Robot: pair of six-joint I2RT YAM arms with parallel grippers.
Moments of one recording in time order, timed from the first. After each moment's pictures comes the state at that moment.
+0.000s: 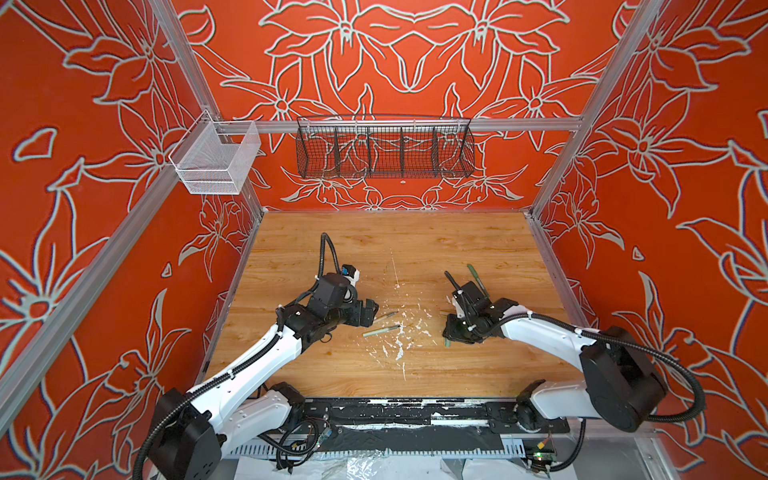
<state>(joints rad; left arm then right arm) -0.51 1.05 0.72 -0.46 0.07 -0.37 0.56 1.38 0.67 -0.52 -0.17 0.69</state>
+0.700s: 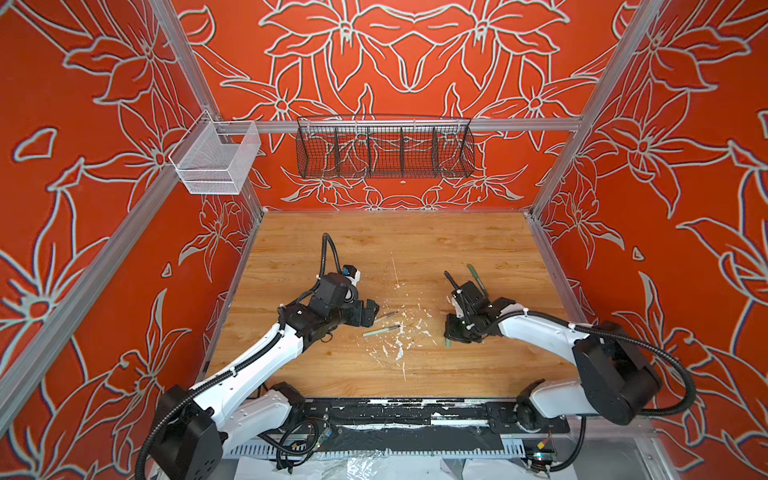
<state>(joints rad) -0.51 1.06 0.72 -0.46 0.08 -0.37 0.54 1.41 0.67 -0.49 -0.17 0.69</state>
